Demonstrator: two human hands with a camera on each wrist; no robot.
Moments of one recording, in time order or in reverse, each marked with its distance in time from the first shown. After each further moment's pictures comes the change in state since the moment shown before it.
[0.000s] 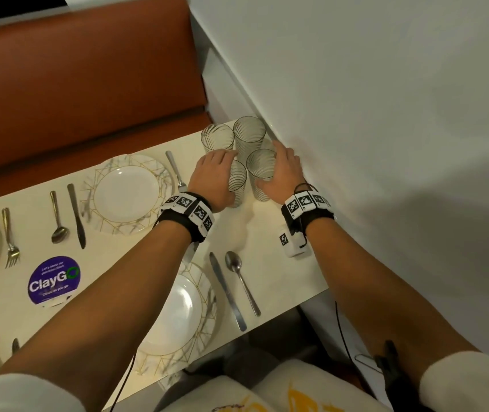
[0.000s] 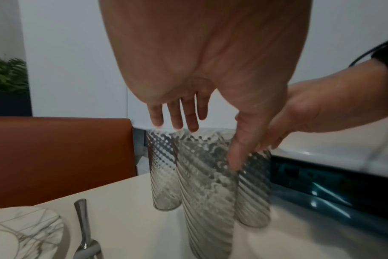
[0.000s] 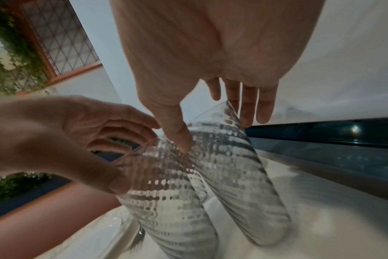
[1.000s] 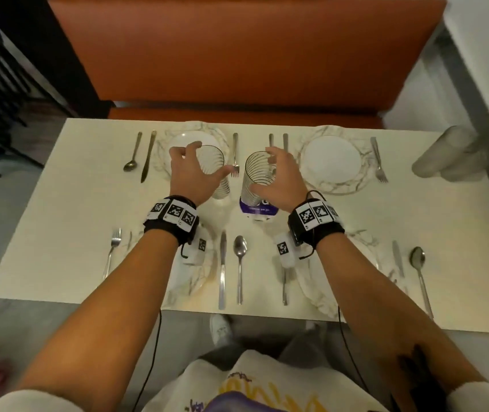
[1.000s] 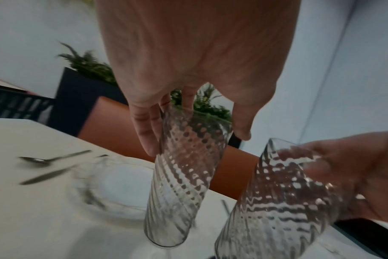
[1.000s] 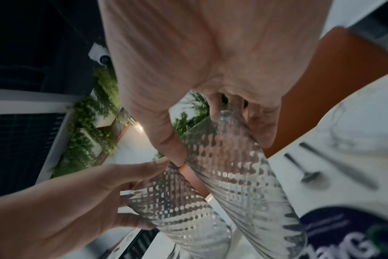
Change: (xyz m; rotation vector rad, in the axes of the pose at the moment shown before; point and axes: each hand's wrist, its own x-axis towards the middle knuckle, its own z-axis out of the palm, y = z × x) left_hand -0.410 -0.345 -0.112 -0.453 0.521 -0.851; right_hand -0.207 -0.389 0.260 0.302 -0.396 -0.369
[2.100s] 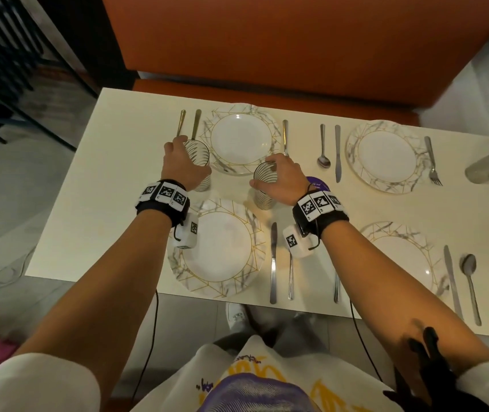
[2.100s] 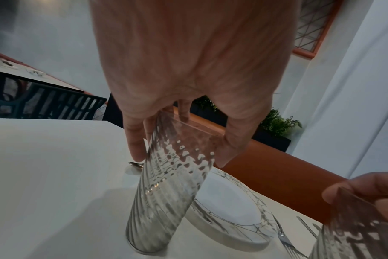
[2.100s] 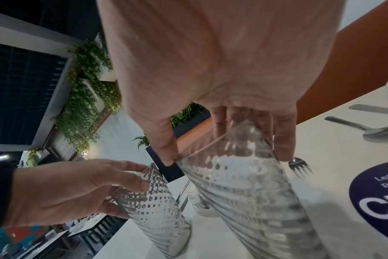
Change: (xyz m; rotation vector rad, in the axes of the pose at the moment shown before) left_hand 0.052 -0.138 -0.092 0.030 -0.085 -0.178; right_hand 0.033 -0.053 0.125 -0.286 -0.222 0.104
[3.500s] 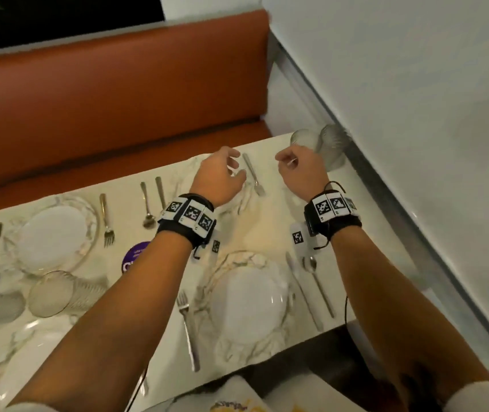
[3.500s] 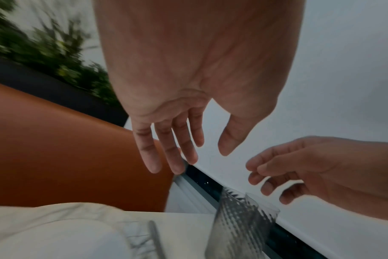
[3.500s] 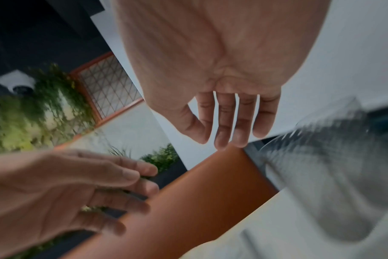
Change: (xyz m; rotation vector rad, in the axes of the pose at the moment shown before) left_hand -0.100 0.431 0.315 0.050 -0.394 0.605; right_hand -0.080 0.353 -0.330 0.187 0.682 0.112
